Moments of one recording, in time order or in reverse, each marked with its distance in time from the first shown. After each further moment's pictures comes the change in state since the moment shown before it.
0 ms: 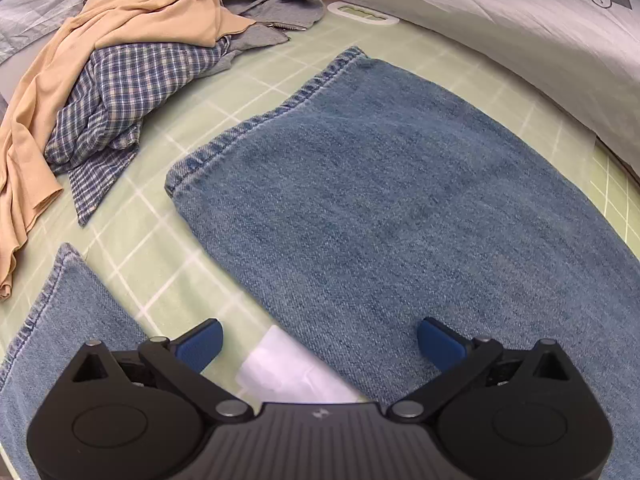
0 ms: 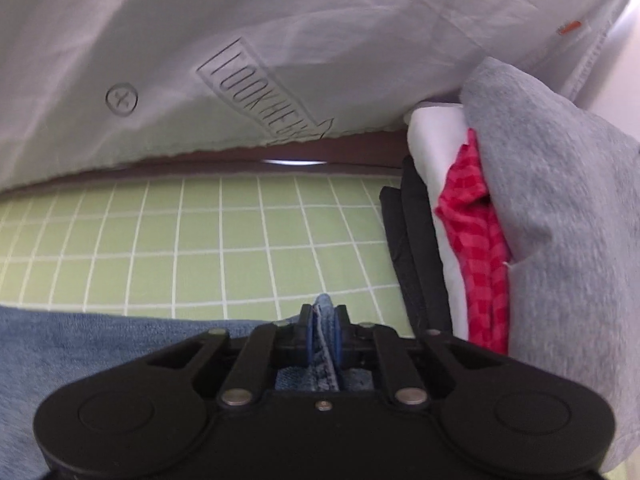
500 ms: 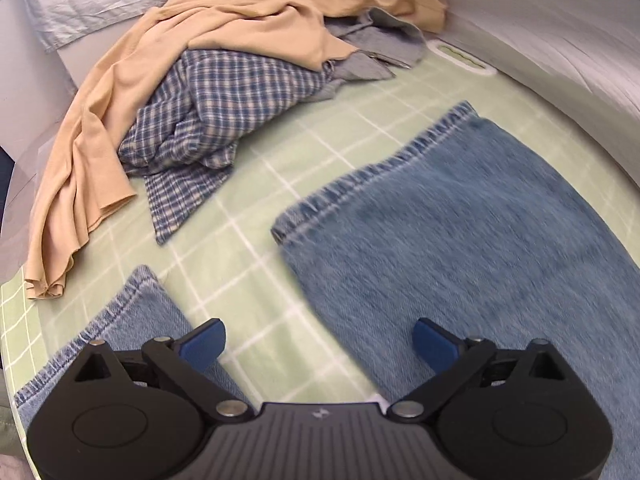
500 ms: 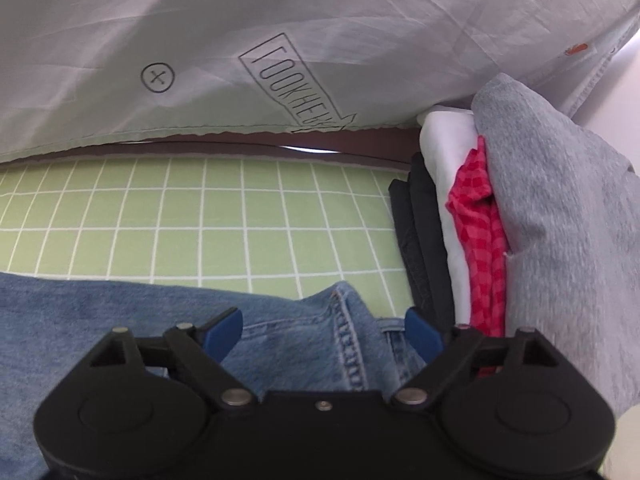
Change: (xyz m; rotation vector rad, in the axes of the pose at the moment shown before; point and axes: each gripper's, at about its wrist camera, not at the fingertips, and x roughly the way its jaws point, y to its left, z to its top) left arm 0.001 0.047 0.030 -0.159 -0.062 0.129; right arm -0.025 0.027 -0.003 -0.035 0.044 -0.020
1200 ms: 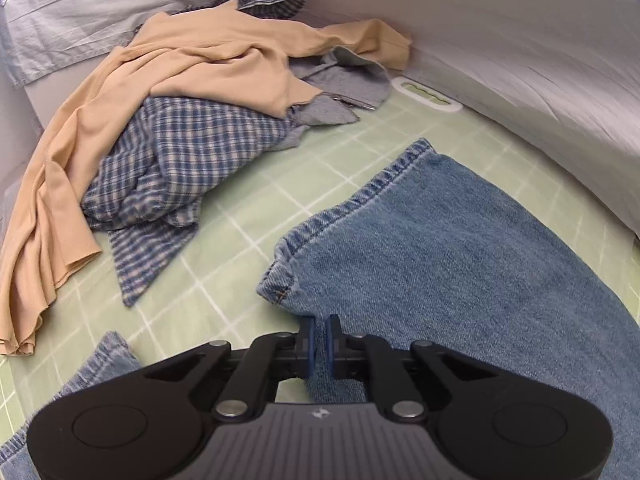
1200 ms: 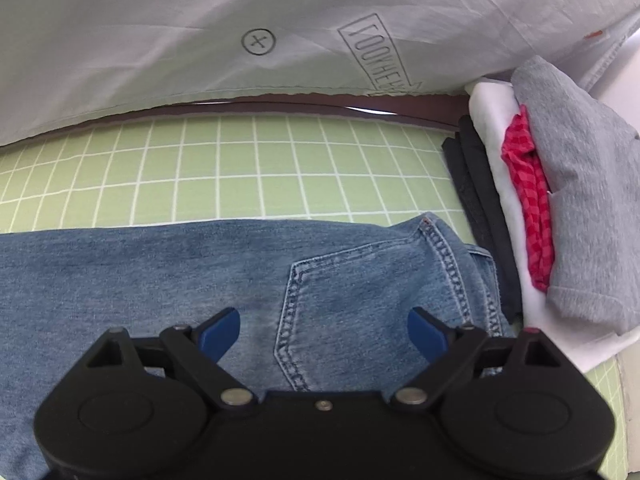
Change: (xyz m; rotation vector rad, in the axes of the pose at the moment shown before) left arm 0.001 0.003 0.021 0.042 -0.112 -0.097; right arm -0.056 0.075 -0.020 0.018 0.098 0.040
